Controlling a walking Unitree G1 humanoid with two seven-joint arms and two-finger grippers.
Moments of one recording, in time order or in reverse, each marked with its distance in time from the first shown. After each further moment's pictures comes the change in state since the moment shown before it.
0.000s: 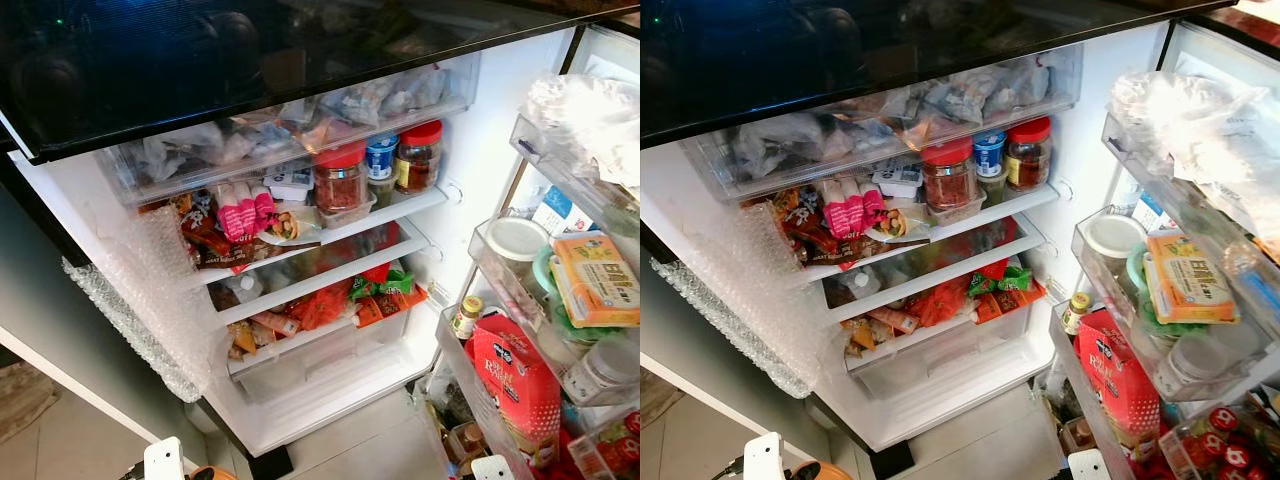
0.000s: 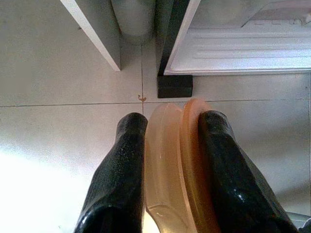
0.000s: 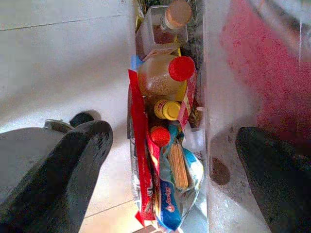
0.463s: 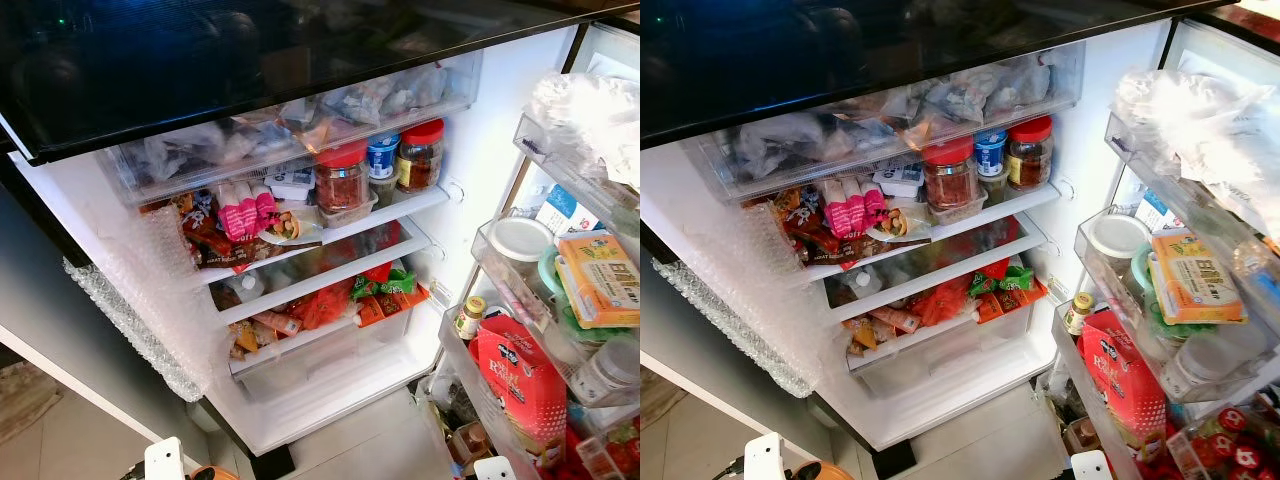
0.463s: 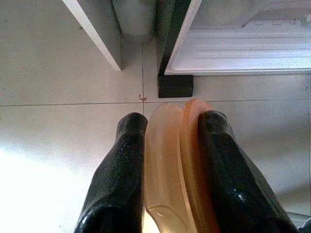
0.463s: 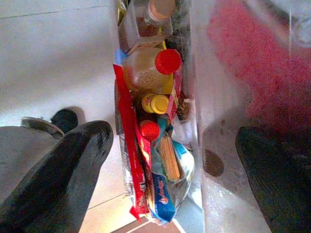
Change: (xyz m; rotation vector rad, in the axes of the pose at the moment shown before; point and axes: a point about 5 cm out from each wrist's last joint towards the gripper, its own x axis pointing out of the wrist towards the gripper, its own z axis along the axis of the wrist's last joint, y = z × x) left arm 0.000 -0.001 0.000 -0.002 -0.001 -0.008; right arm -0.001 -0.006 -0.009 -0.003 0.035 -0.092
